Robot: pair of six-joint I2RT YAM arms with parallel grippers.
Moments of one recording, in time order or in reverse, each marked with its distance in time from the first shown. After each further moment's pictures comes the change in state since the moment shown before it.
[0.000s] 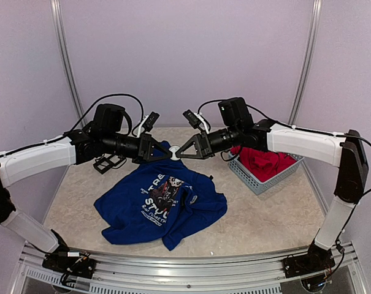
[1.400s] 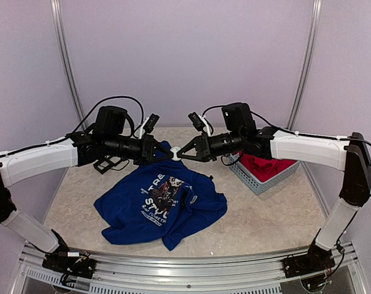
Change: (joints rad) left arm -0.006 0.008 -0.014 0.021 -0.074 -0.058; right arm 0.002 -0.056 -0.112 0.117 0.143 0.159
